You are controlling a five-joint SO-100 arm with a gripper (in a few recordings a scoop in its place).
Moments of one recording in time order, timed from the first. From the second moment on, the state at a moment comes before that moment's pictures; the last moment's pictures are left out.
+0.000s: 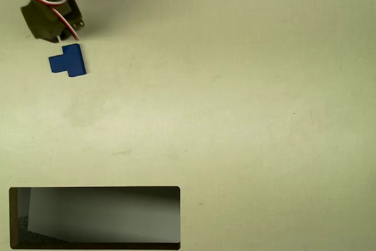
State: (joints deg) arm 54.0 92.1 120.9 39.5 -172.4
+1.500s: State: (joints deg) arm 18.5 80.9 123.0 16.8 -139.6
